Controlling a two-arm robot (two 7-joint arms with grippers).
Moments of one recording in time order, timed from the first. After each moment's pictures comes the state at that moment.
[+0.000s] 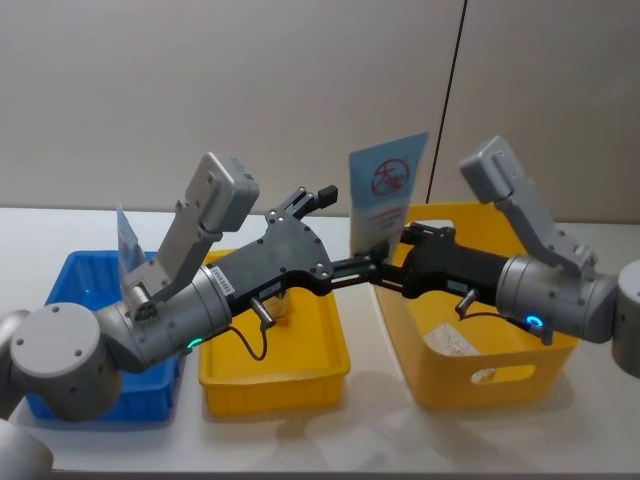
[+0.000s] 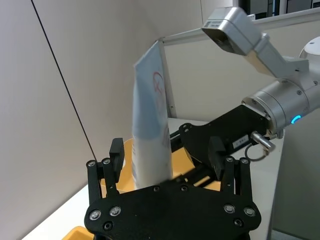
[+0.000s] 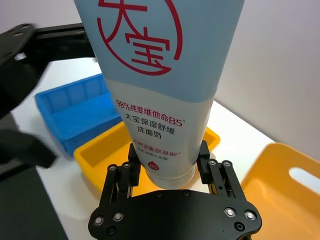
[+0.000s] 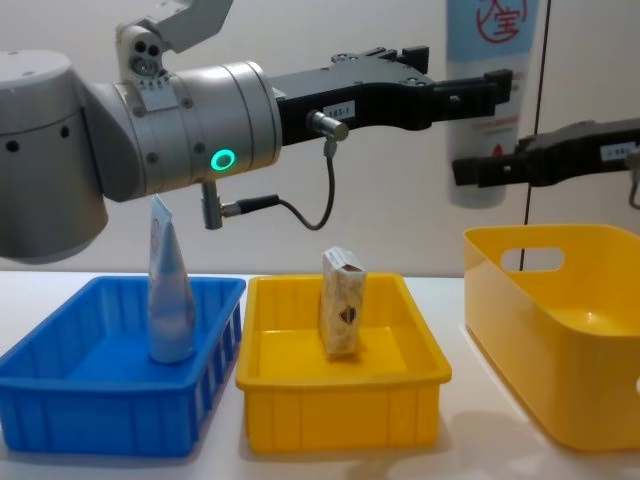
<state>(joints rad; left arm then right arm) -0.58 0.22 0.52 -1.41 -0.35 -0.07 -0.62 0.54 0.43 -0.35 -1.44 0.30 0.34 0.65</state>
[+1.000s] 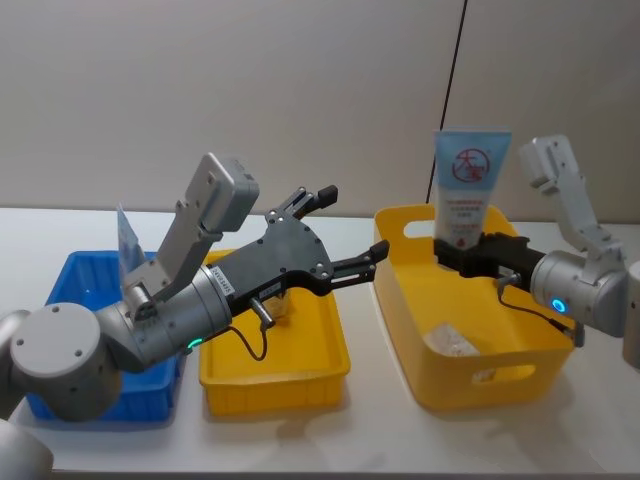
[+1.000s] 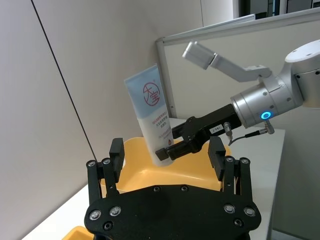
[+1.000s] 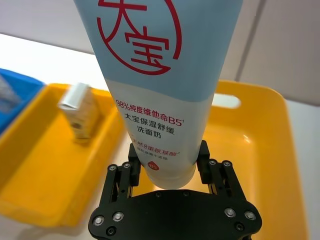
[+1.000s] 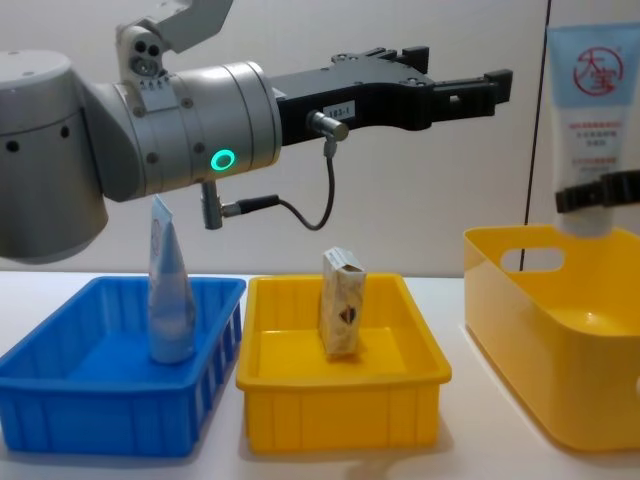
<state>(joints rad) -0.58 0.22 0.52 -1.41 -0.35 -0.07 -0.62 0.55 0.35 -0.22 -1.36 0.32 0.58 0.31</state>
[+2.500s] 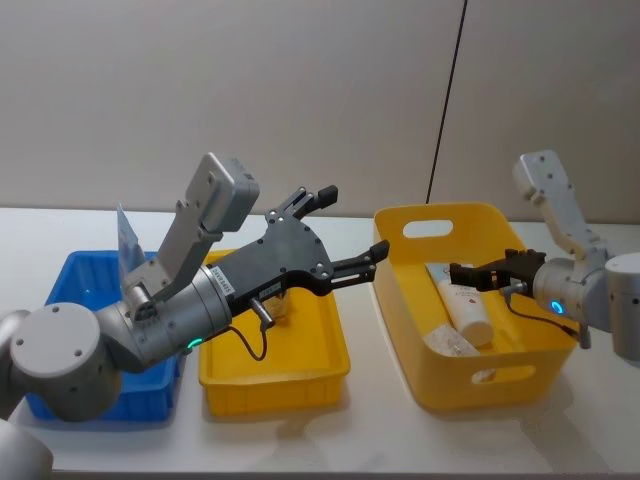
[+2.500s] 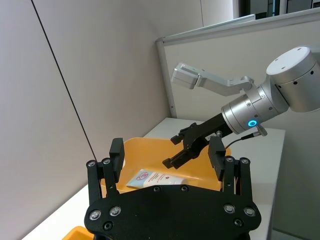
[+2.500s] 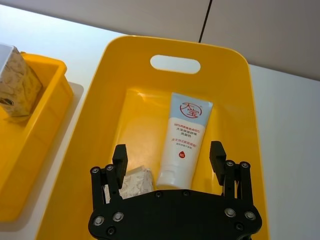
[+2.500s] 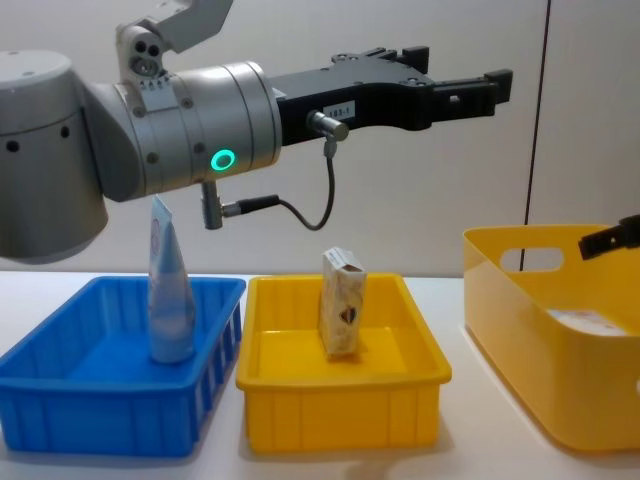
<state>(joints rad) -0.58 0.22 0.52 -1.41 -0.35 -0.07 -0.62 0.62 0.33 -0.26 -1.24 0.22 0.68 0.21</state>
